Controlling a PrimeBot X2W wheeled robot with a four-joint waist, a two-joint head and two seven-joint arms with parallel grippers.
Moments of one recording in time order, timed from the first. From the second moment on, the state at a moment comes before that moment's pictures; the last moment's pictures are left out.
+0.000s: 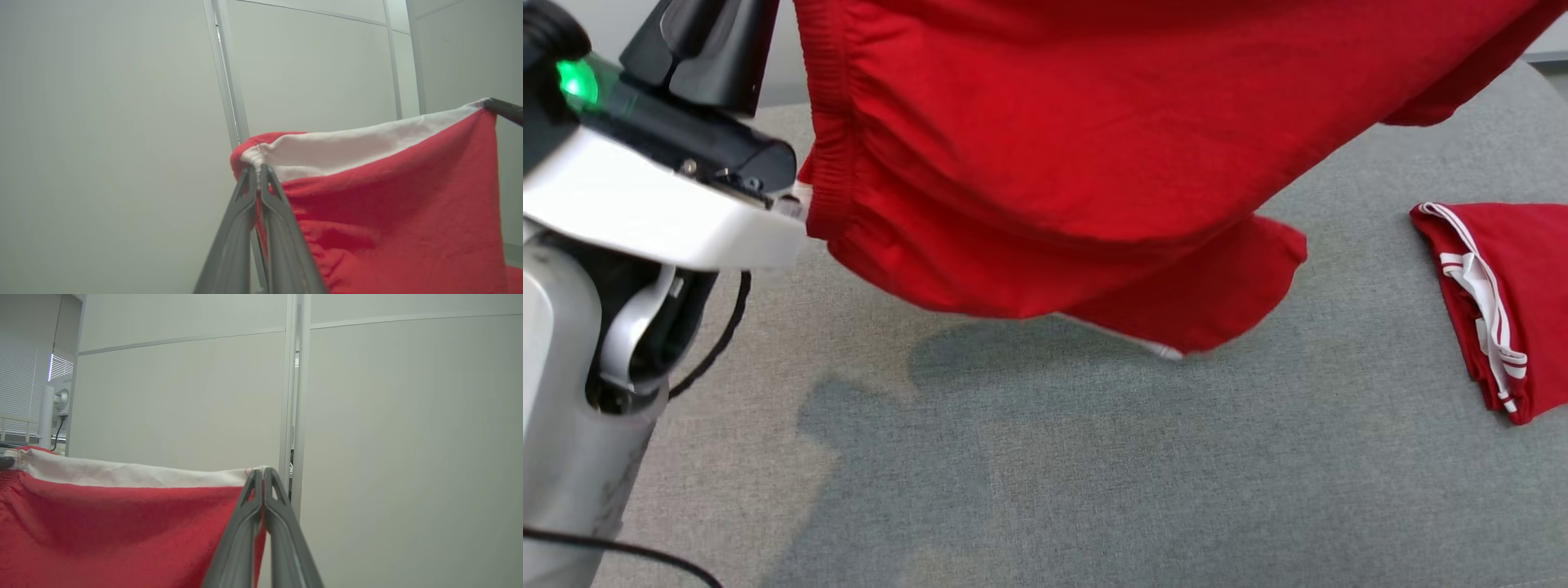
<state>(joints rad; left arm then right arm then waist) -0.72 0.45 -0.34 -0.27 -0.56 0.07 0.13 -0.63 -0.42 0.05 -0.20 0.57 0.13 -0.02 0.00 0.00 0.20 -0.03</state>
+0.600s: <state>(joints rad) -1.29 0.24 -0.39 0.56 -0.56 -0.08 -0.09 -1.27 -0.31 0.27 0.57 0.66 0.13 -0.18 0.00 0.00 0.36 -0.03</state>
